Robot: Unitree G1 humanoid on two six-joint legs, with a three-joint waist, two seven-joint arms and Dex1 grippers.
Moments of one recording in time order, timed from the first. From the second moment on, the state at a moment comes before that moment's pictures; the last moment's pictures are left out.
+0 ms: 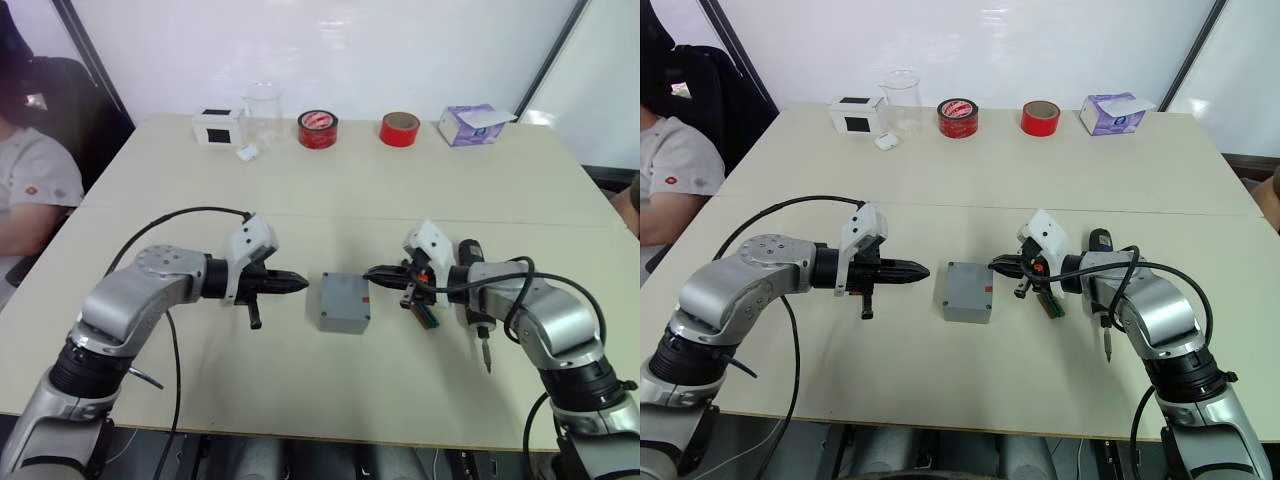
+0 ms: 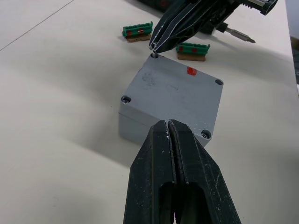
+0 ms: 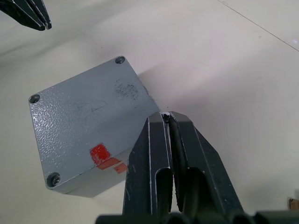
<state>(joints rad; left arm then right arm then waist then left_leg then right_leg) -0.51 0.71 -0.15 -0.34 -0.55 0.86 -0.96 -0.41 -0.67 0.11 -0.29 0.44 0.81 0.82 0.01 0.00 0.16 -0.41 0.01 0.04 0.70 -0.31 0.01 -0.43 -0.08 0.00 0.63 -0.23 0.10</state>
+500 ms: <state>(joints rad) -0.51 0.68 -0.17 -0.33 -0.54 0.84 -0.96 -0.43 -0.68 0.00 -0.29 0.49 0.92 0.78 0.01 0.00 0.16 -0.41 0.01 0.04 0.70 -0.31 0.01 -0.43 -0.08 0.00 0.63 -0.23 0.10</state>
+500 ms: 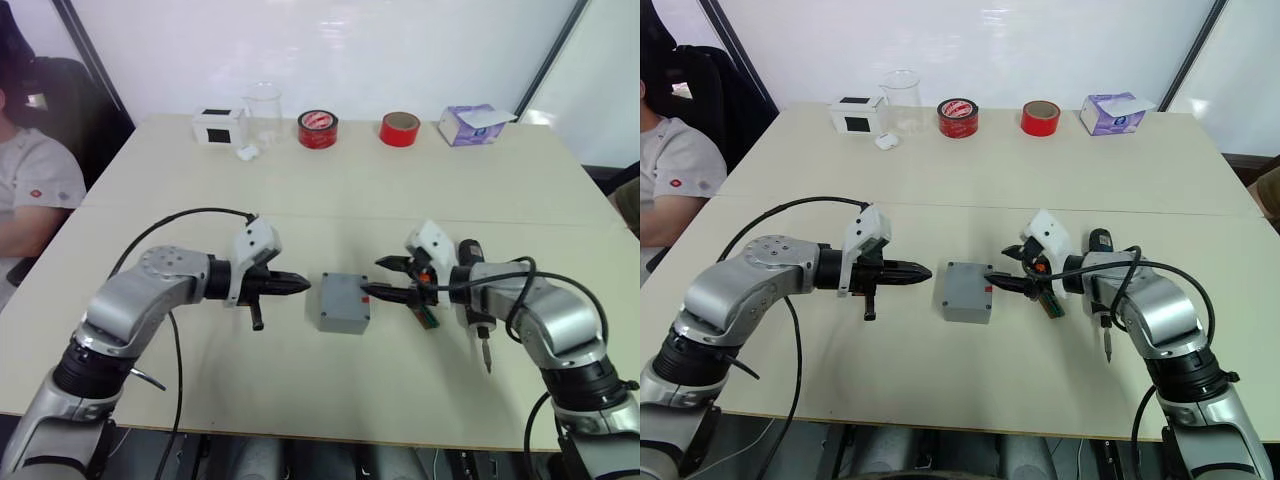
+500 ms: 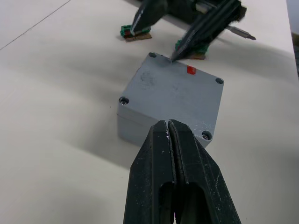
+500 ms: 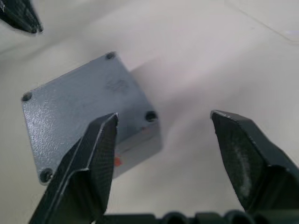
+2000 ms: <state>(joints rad) -0.45 0.54 -0.25 -0.51 -0.53 0.80 -0.80 -0.87 -1.10 0.42 0.26 1.02 1.61 0.39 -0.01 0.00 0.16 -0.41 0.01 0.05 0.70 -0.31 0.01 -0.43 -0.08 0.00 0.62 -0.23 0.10</state>
